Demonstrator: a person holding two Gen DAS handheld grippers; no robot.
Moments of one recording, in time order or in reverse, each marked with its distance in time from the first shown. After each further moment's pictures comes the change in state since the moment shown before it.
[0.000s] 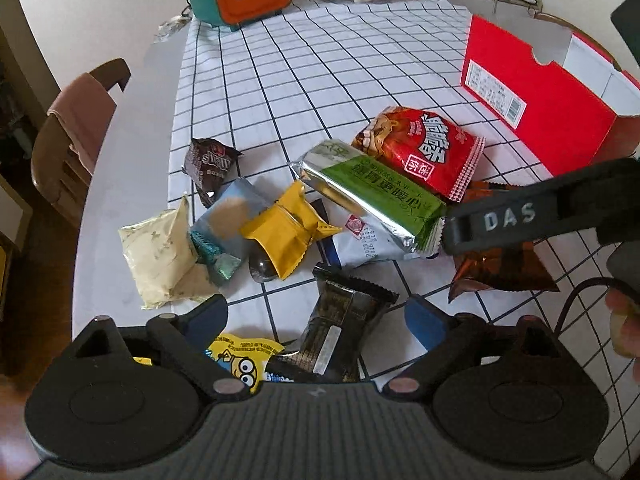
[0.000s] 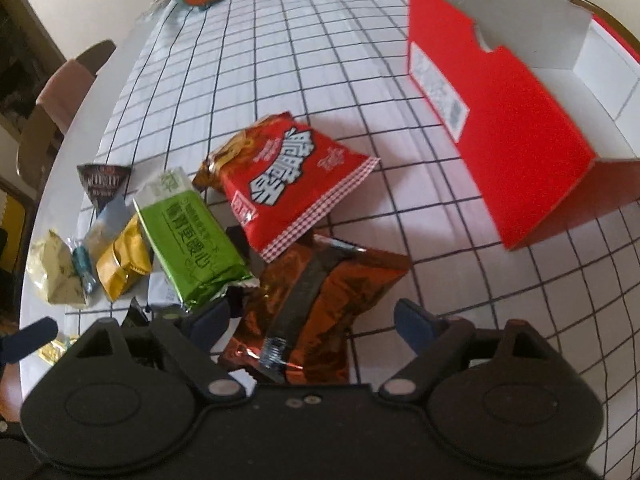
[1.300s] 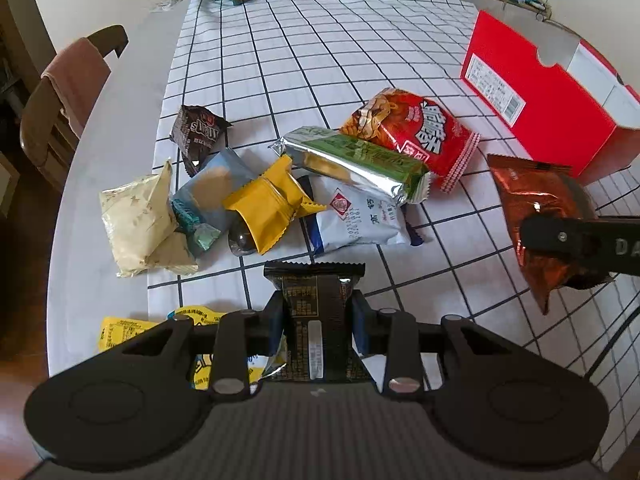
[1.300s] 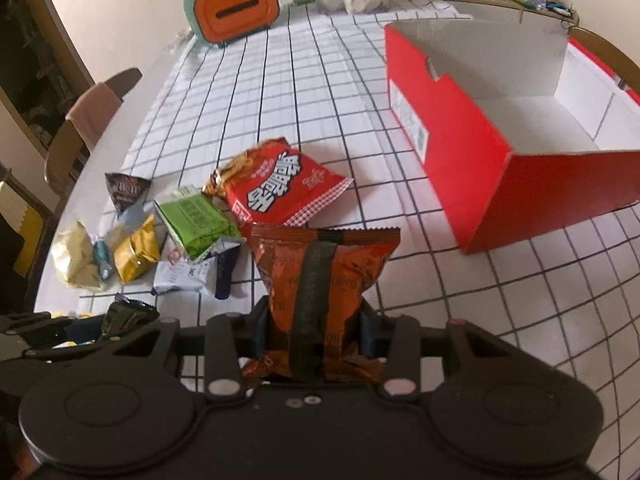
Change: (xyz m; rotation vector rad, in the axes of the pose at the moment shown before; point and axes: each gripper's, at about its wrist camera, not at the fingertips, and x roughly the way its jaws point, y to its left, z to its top) left arm 0.002 -0.003 -0.006 -0.088 0.047 -0.051; right arm -0.054 -0.033 -0.028 -0.015 -0.140 0.062
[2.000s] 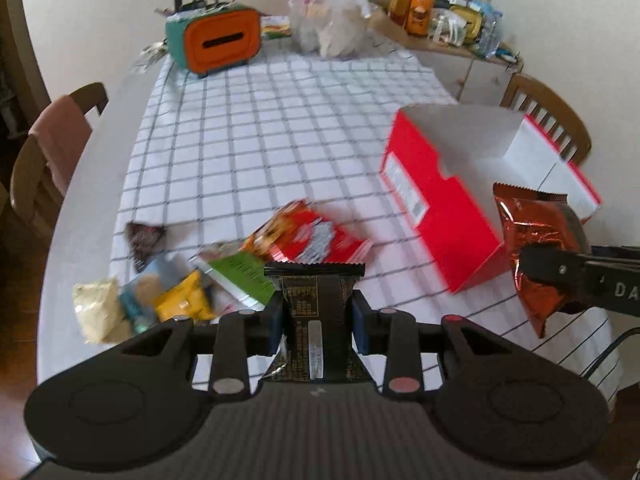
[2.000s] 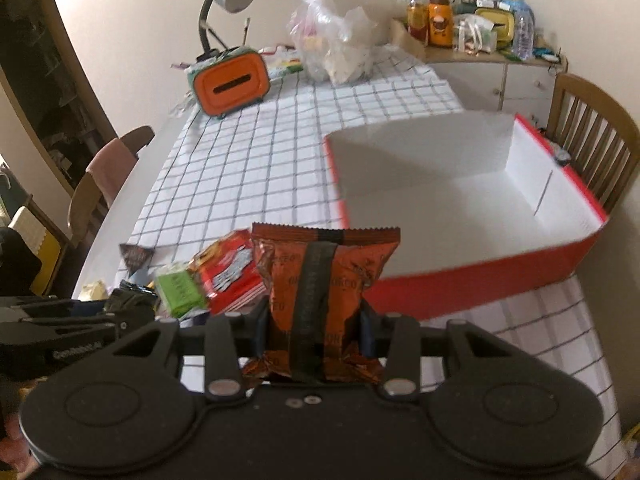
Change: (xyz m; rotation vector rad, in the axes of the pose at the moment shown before) left arm -0.071 -0.088 0.072 -0.034 -0.119 -0.056; right arm -0.089 -0.088 0.057 -0.053 -0.123 0.036
